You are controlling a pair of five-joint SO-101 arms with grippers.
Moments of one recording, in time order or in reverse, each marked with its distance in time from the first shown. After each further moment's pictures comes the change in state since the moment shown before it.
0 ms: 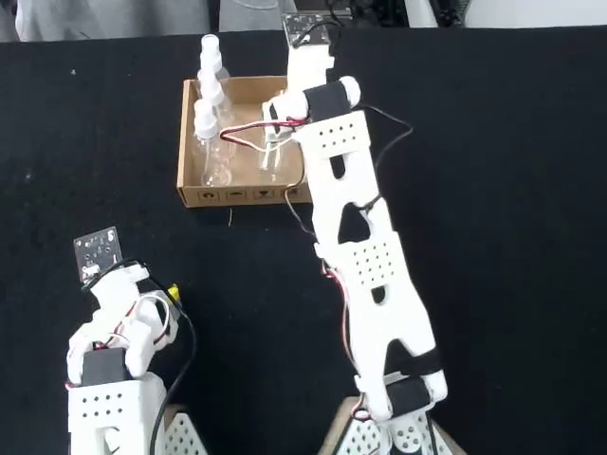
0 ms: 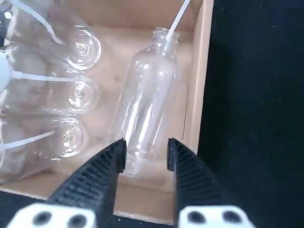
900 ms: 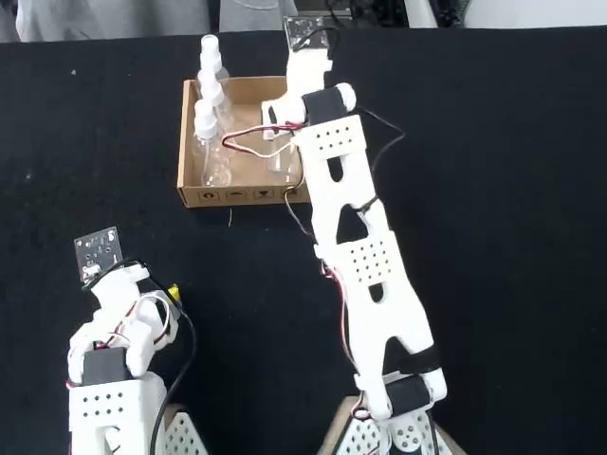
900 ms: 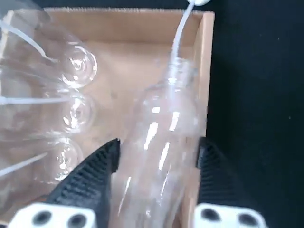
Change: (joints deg) left arm 0.0 0.0 0.0 0.0 0.0; right arm 0.2 5.3 0.0 -6.3 -2.0
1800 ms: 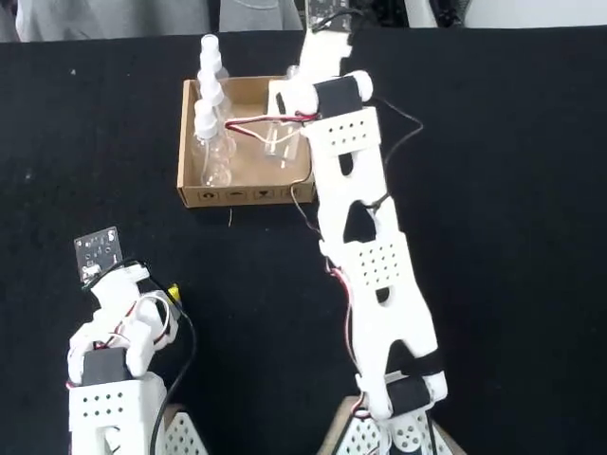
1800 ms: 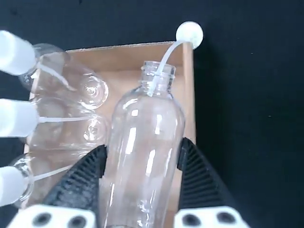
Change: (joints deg) left arm 0.0 0.0 0.0 0.0 0.0; right arm 0.4 -8.0 0.2 2.5 -5.7
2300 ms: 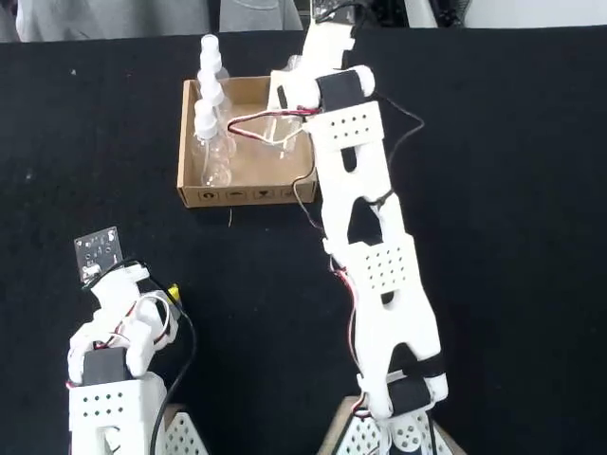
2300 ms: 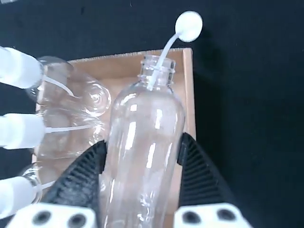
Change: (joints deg) left arm 0.0 0.0 0.0 0.0 0.0; right arm 0.9 -5.1 7.5 -4.7 -1.7
